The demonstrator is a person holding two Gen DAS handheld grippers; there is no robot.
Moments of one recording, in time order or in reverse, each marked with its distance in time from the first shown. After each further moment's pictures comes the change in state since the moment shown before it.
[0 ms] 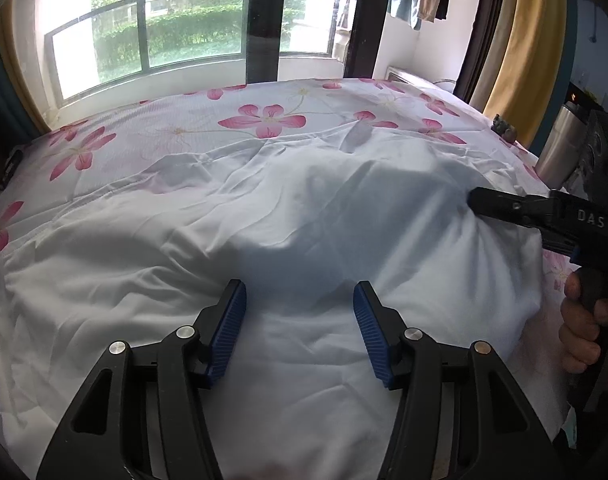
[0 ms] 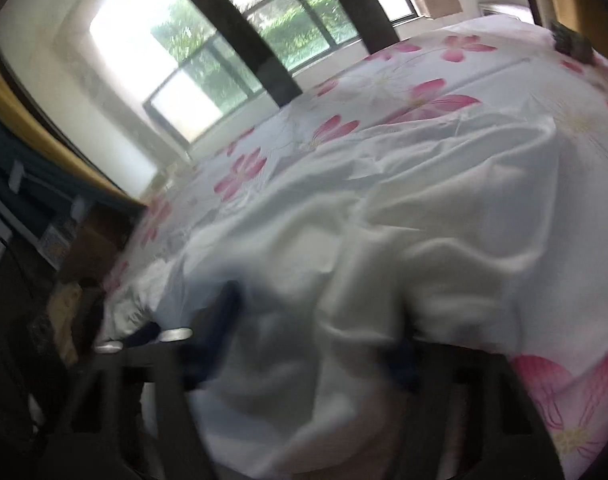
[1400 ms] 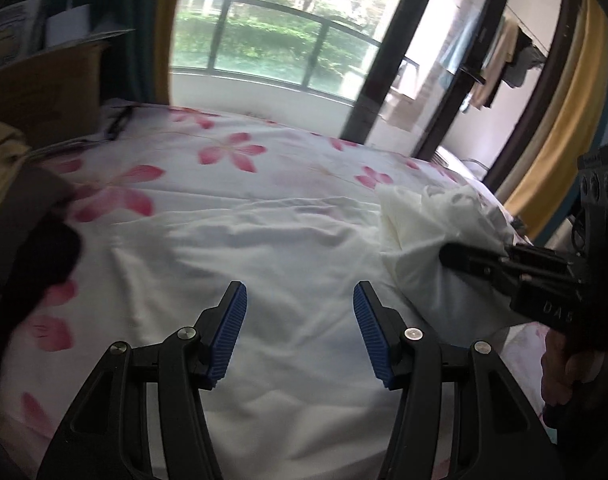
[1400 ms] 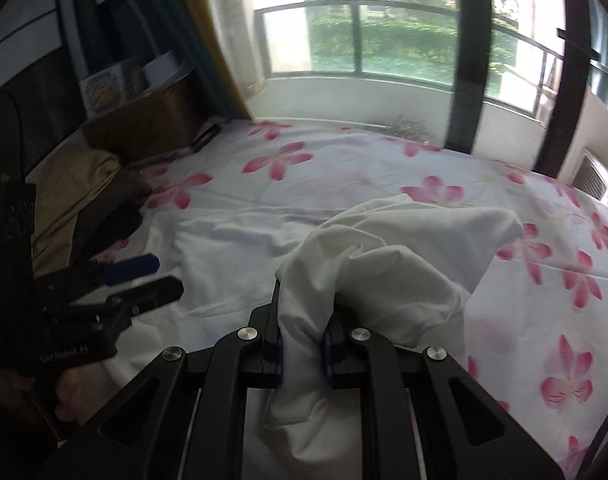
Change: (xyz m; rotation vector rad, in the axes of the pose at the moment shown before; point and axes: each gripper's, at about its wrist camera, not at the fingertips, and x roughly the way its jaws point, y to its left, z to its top) left arm -0.096 0.167 -0.026 -0.272 -0.146 -0.023; right arm 0.053 0.240 -0.032 -0.580 0.113 -0.030
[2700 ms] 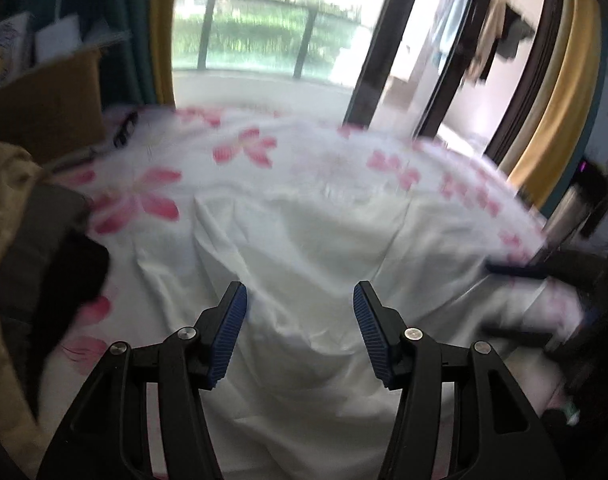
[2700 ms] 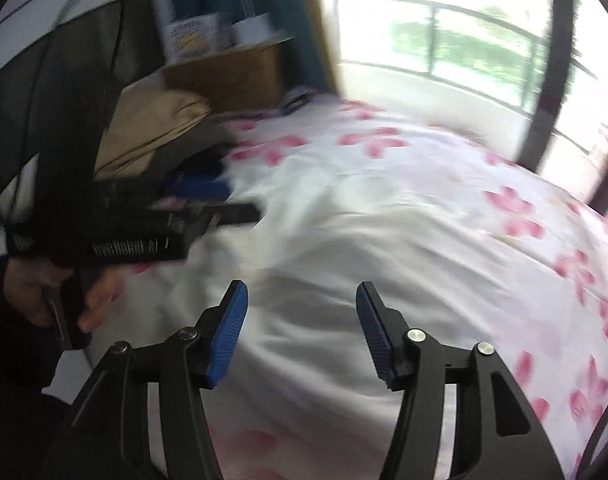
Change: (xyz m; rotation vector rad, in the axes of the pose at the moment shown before) left arm 0.010 0.016 -0.002 0.107 0.090 0.019; right arm -0.023 0.026 -0.032 -0.119 0.012 0.082
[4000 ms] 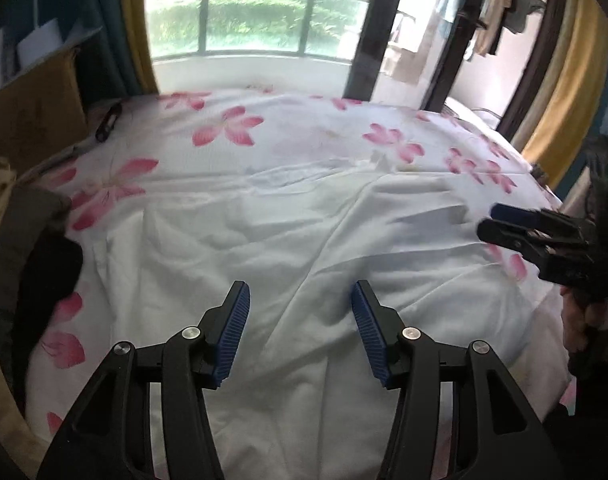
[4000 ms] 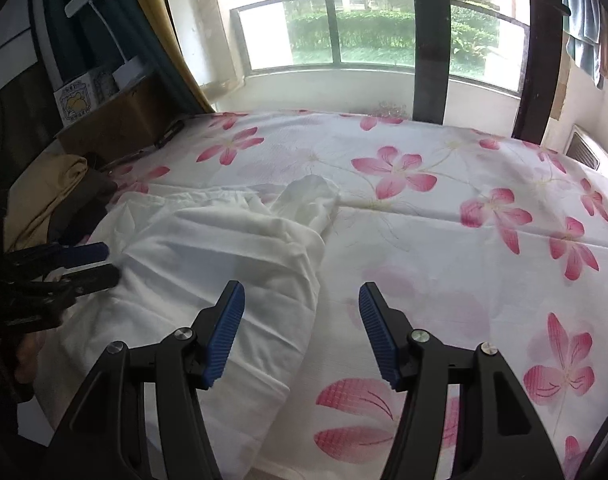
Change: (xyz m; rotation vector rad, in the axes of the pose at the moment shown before) left arm 0.015 -0.032 0.006 0.010 0.049 0.056; right arm 0.011 -0.096 -0.012 0.196 0.007 -0.114
